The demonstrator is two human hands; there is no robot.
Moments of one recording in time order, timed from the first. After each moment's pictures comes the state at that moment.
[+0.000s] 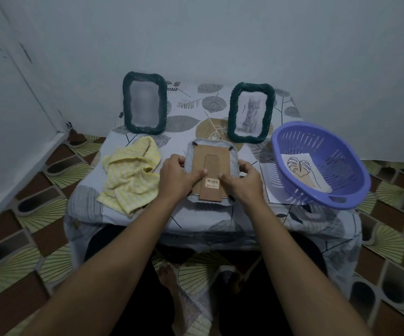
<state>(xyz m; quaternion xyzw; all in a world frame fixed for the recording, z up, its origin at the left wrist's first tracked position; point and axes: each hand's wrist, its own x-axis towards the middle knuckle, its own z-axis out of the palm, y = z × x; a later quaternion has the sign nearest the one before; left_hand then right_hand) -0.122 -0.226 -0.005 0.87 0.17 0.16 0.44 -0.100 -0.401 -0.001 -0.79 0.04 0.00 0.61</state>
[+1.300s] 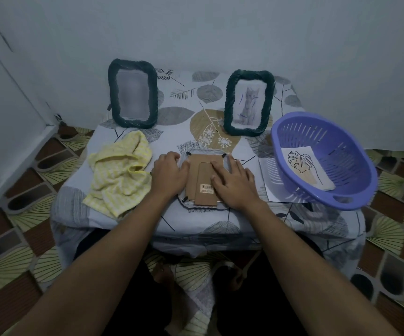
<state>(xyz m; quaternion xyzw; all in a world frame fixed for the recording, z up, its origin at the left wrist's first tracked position) -0.087 -0.212 -0.045 0.91 0.15 0.13 0.36 -0.070 -0.409 -0.040 -0.97 -0.17 0.06 0.17</state>
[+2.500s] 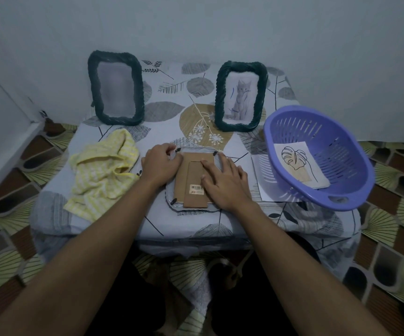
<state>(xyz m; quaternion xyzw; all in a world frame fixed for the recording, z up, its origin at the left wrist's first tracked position) -0.054 -0.207 -0.038 0.92 0.12 0.08 0.37 -0.069 -0.410 -0.040 -0.97 -0.16 0.06 0.19</state>
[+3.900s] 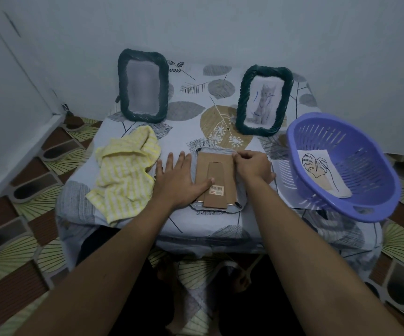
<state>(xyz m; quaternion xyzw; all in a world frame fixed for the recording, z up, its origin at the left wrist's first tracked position) -0.105 -0.212 -0.045 0.99 0.08 0.00 0.15 -0.025 -0.384 -0.017 -0.90 0.17 -0.01 0.41</state>
